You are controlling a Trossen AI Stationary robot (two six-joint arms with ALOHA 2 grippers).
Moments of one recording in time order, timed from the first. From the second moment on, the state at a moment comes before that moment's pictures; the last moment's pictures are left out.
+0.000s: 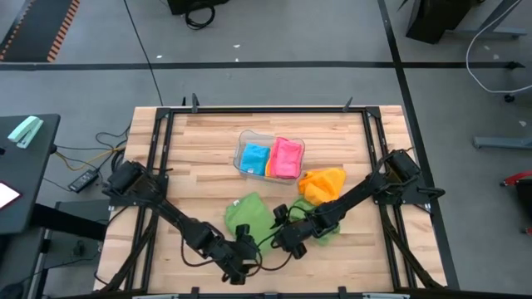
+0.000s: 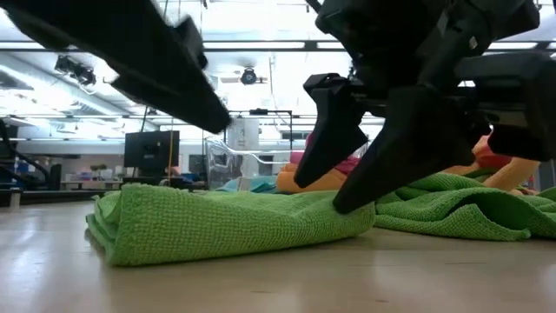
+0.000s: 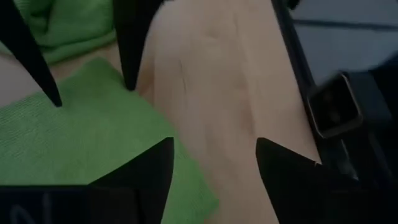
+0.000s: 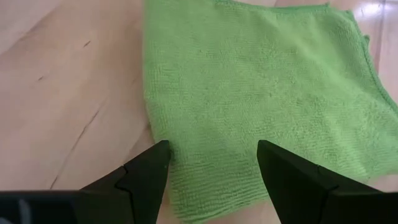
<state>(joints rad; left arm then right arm) -0.65 1.88 1.13 0.00 -0.36 -0.51 0.46 1.94 1.09 -0.02 0.26 -0.15</state>
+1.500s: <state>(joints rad) -0.67 2.16 1.50 -0.57 -0.48 -0.60 0.54 1.86 1.07 -0.09 0.35 -0.19</state>
